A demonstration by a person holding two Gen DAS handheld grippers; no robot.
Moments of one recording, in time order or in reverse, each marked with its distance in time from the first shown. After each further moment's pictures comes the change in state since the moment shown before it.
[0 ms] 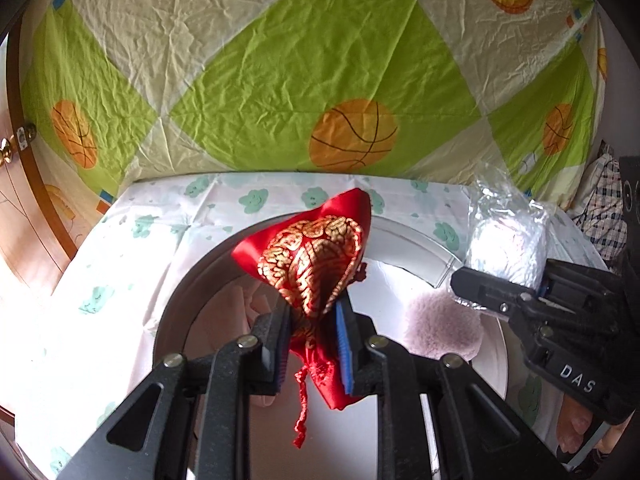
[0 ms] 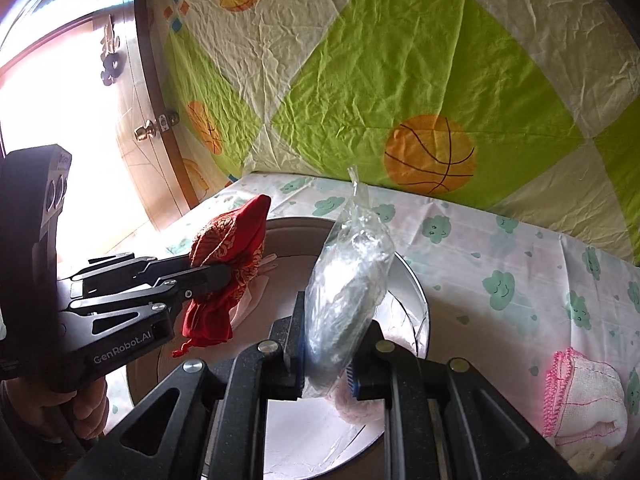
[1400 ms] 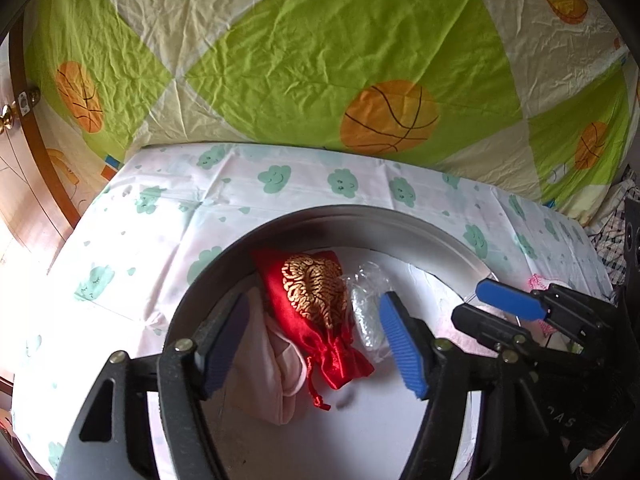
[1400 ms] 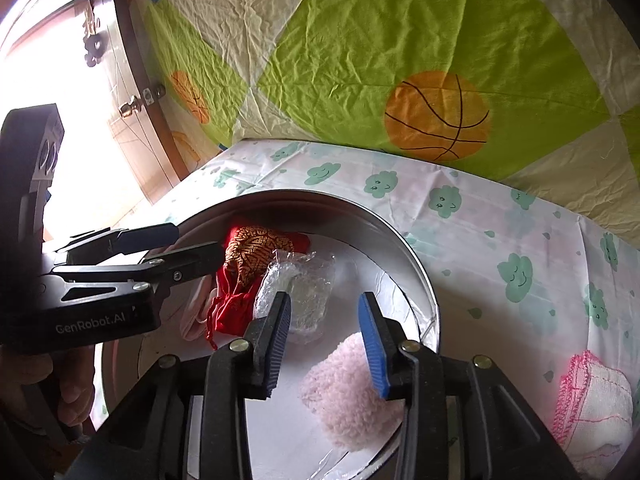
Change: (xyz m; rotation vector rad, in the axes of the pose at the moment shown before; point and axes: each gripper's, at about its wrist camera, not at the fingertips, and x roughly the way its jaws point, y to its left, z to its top) left arm 0.042 0.024 0.021 -0.101 0.161 0.023; right arm 0.034 -0.016 0.005 0.035 0.119 0.019
